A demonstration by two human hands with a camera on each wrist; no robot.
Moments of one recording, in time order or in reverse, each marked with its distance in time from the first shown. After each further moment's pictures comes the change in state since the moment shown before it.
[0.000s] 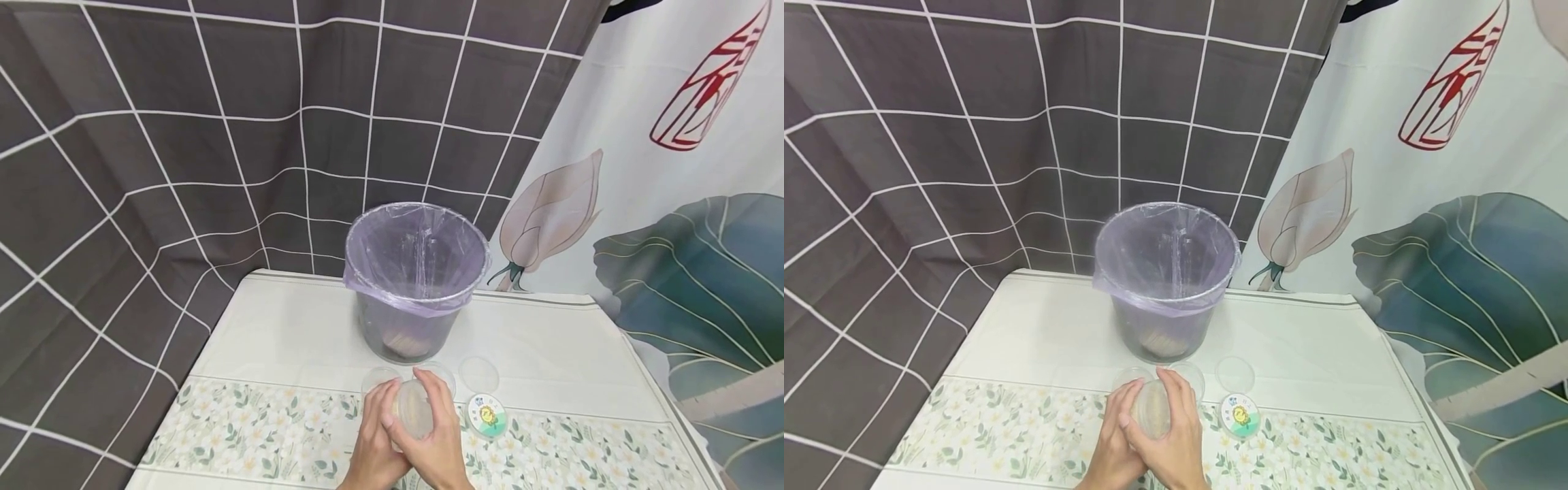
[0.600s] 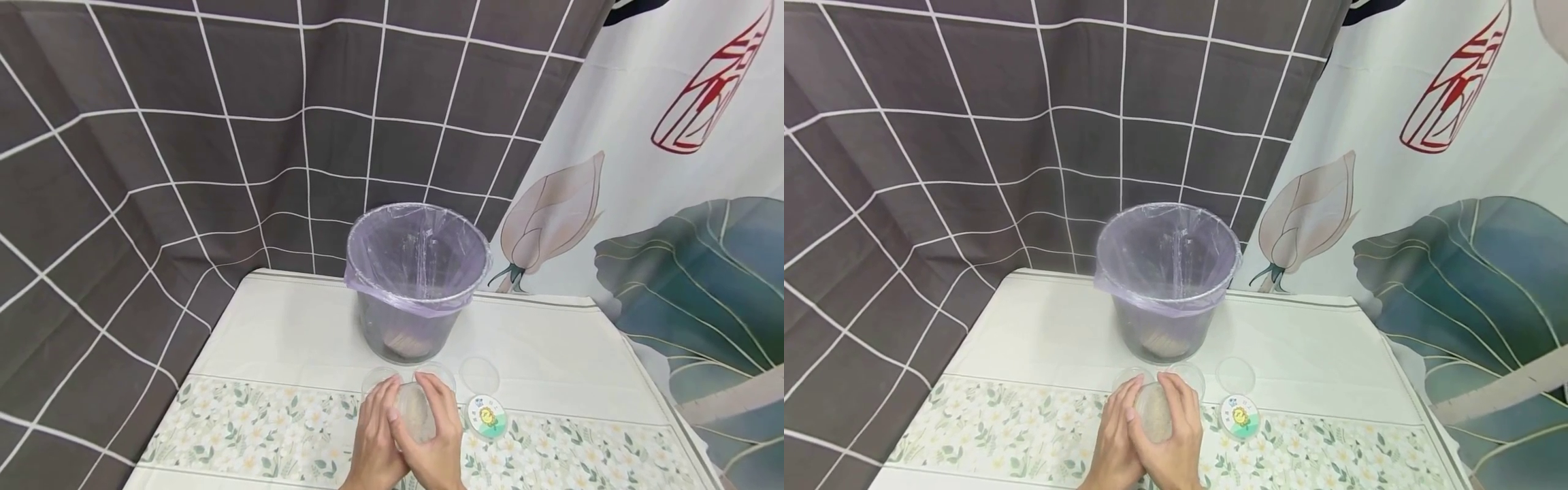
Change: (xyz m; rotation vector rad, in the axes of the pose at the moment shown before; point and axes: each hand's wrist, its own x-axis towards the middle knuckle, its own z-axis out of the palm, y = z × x) left_hand 0.001 0.002 0.004 0.147 0.013 0.008; right_hand 0.009 -0.032 -0.004 0.083 0.230 -0.259
